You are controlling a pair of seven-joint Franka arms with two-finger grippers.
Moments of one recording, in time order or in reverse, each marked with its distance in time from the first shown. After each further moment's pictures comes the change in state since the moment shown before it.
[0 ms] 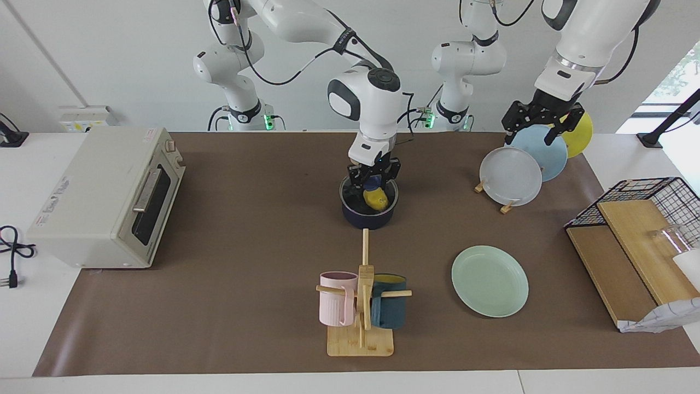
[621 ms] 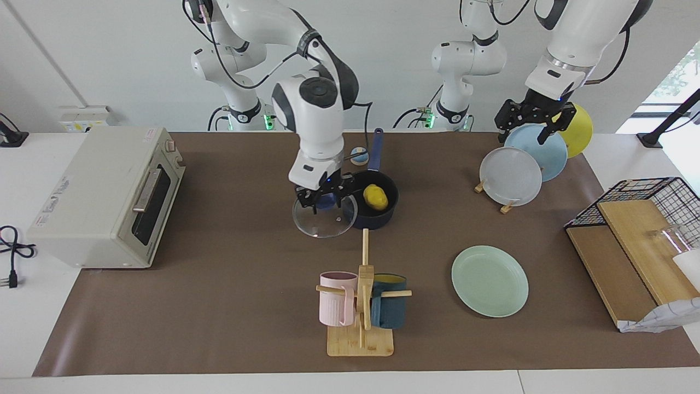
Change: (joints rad) left arm -0.030 -0.007 -0.001 -0.011 0.000 0.003 0.000; right arm -0.316 -0.025 -0.006 0.077 0.041 -0.117 -0.477
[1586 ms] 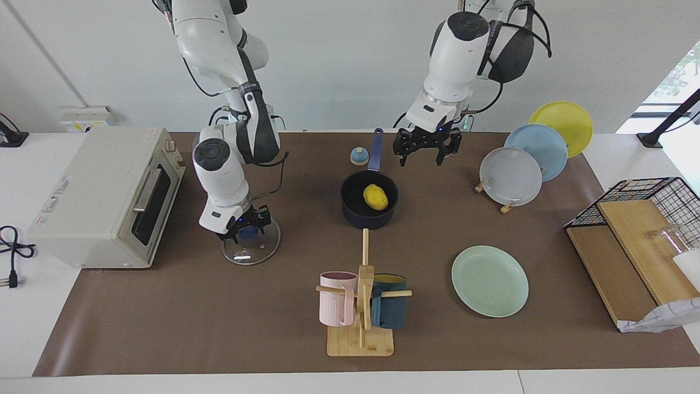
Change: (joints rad) left arm -0.396 0.156 -0.008 -0.083 -0.014 0.262 -0.545; right arm -0.243 -0.049 0.001 -0.348 0.004 0.263 -0.302
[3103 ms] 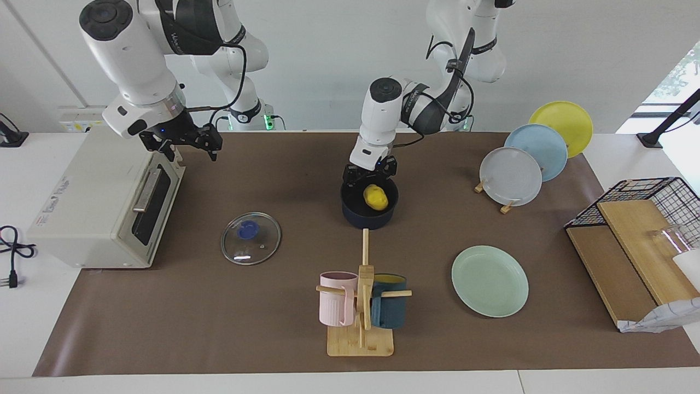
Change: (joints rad) left arm -0.194 0.171 0.002 -0.193 -0.001 0.352 -0.361; right arm -0.092 -0.255 -0.028 0.323 -0.012 -0.712 0.254
